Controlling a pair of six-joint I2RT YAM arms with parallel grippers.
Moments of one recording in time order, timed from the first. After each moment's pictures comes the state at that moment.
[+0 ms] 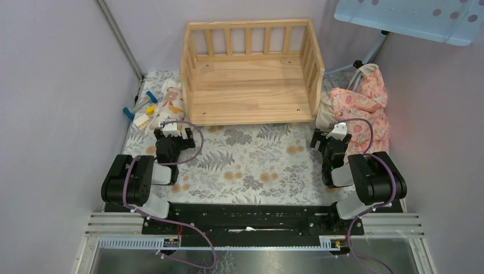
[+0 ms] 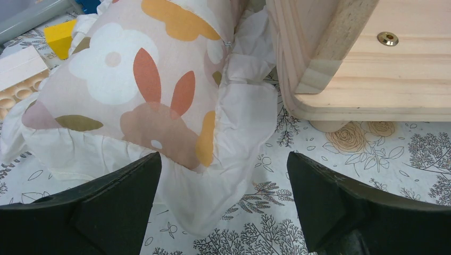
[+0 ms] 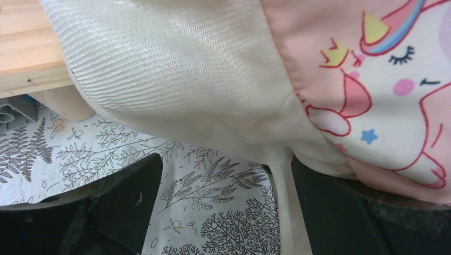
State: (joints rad) left arm -0.04 1.52 0.23 1.09 -0.05 -0.05; right arm 0.11 1.56 0.19 1.12 0.33 0.05
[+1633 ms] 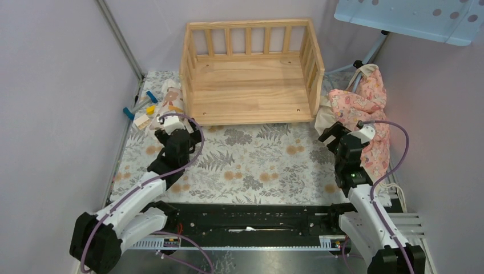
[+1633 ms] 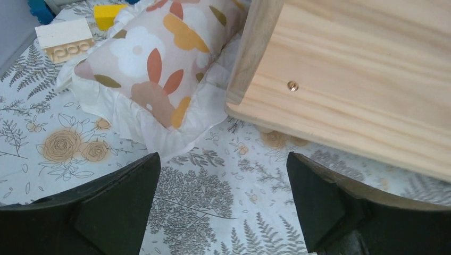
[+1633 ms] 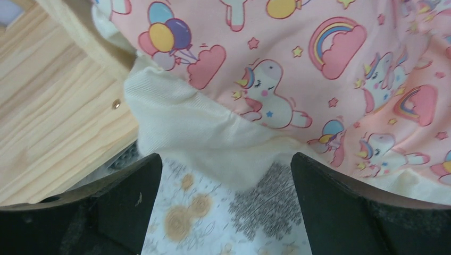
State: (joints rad) left arm -0.48 0.95 0.49 0.09 -0.66 -0.39; right arm 0.11 0.75 0.36 0.07 0.40 0.54
